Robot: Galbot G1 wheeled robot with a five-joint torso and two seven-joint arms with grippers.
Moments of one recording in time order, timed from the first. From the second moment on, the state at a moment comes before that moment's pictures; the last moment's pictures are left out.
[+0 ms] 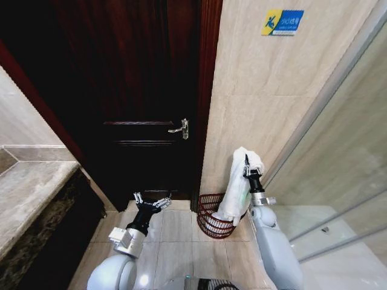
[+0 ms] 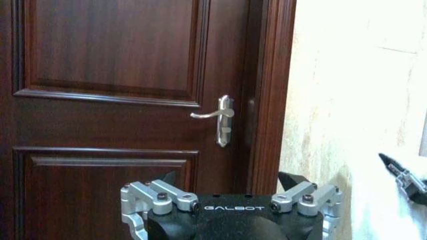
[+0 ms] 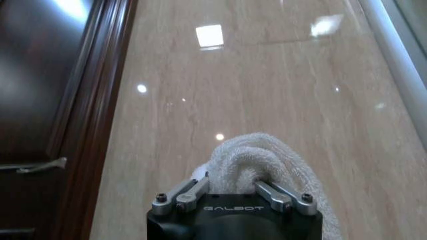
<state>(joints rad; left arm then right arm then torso) 1.79 -1.61 -0.57 -2.41 -0.06 0.11 0.25 -1.01 1.39 0.58 1.36 0.35 0.69 -0.32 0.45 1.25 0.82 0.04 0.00</state>
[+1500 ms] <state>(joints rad) 1.79 -1.61 -0.57 -2.41 -0.06 0.11 0.25 -0.93 1.45 0.57 1.05 0.36 0.76 -0.25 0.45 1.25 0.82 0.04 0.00</state>
